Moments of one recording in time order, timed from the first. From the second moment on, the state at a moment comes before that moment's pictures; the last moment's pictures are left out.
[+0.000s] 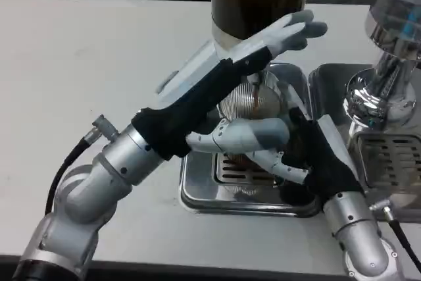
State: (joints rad) left arm -0.39 0.30 -0.20 0.39 0.13 -0.84 -0.34; right arm -0.17 -0.11 0.17 0.39 -0.29 -0.22 -0.10
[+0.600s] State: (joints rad) left arm -0.38 0.31 -0.20 0.38 0.14 -0.84 -0.33; right arm -0.16 -0.08 0.18 0.40 -0.27 -0.24 -0.06
